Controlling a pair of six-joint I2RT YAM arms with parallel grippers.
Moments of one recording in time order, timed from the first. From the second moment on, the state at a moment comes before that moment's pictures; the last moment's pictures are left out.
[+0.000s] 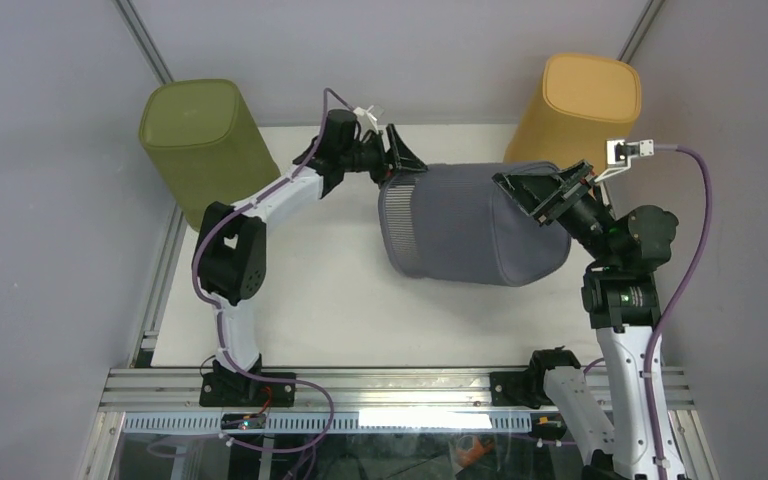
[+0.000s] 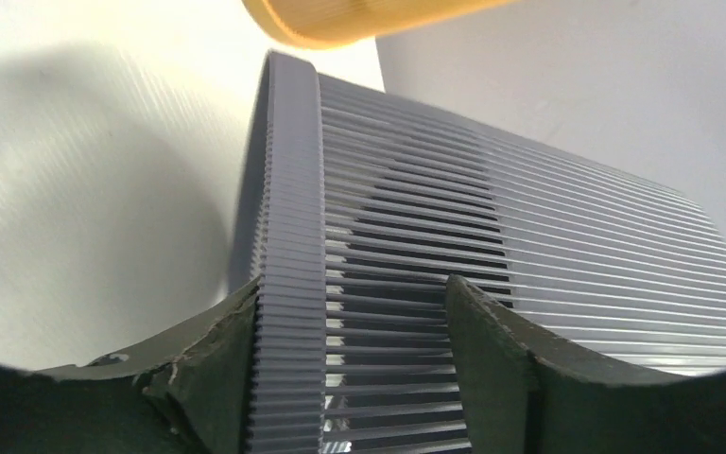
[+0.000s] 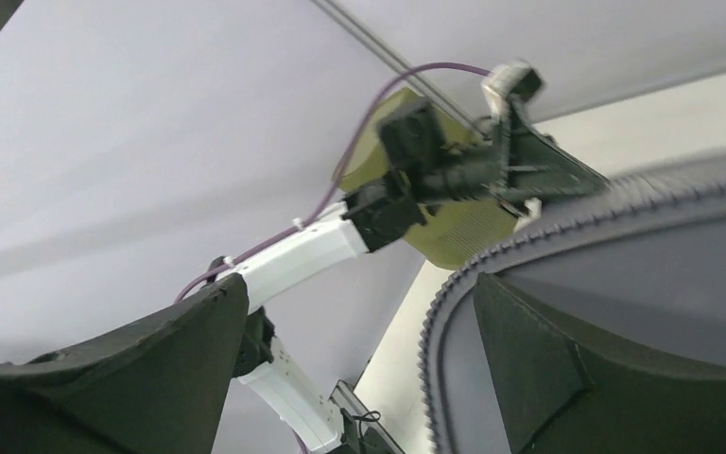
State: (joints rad) left arm -0.46 1.95 1.56 0.03 0.74 -0.96; right arm 0.03 0.69 0.94 -0.06 -0.66 1.04
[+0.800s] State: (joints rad) left arm -0.54 2.18 1.81 -0.34 0.57 -0.62; right arm 0.29 0.89 0.93 0.06 -0.59 0.96
